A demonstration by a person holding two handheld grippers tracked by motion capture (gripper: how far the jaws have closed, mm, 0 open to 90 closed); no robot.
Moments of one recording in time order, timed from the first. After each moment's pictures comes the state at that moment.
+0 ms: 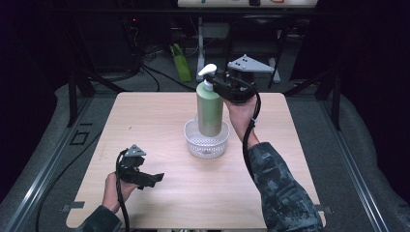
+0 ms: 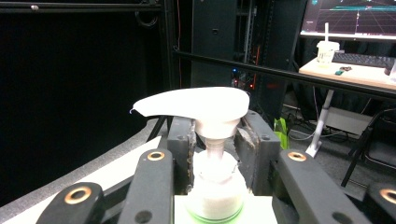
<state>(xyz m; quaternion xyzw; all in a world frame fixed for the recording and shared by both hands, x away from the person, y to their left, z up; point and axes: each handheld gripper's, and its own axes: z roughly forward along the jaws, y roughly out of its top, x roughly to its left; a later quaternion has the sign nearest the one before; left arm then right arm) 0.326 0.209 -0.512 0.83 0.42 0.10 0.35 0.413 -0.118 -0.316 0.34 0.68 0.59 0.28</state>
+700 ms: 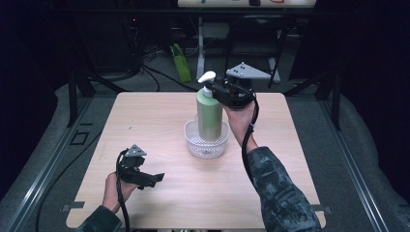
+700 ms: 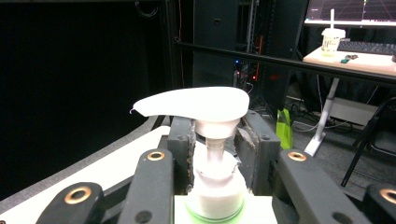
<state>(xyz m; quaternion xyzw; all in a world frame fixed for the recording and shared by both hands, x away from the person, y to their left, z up) 0.326 0.207 -0.512 0.83 0.42 0.10 0.35 0.413 -0.117 -0.336 0.34 0.69 0.58 0.27</state>
